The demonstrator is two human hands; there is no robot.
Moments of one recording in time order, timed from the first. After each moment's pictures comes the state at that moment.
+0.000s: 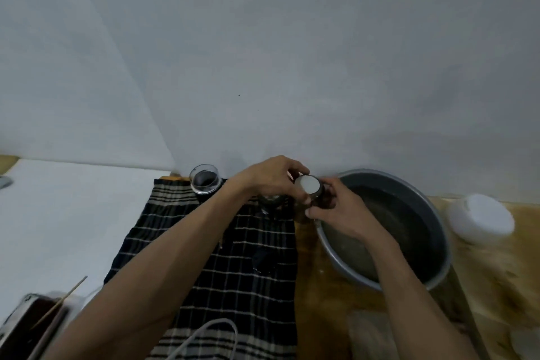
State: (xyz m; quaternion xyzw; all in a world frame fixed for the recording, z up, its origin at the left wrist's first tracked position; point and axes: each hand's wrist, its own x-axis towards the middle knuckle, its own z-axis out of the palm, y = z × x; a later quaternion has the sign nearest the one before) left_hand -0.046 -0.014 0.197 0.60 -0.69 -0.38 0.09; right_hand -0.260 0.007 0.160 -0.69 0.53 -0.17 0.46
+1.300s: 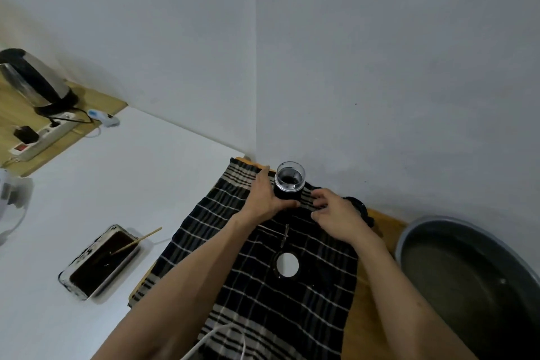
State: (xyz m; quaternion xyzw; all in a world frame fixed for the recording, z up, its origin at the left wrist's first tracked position) left_hand 0.122 0.072 0.064 0.80 -0.41 -0.27 0.35; right_hand -0.073 -0.003 0.122 -0.79 0.45 -0.01 0.42
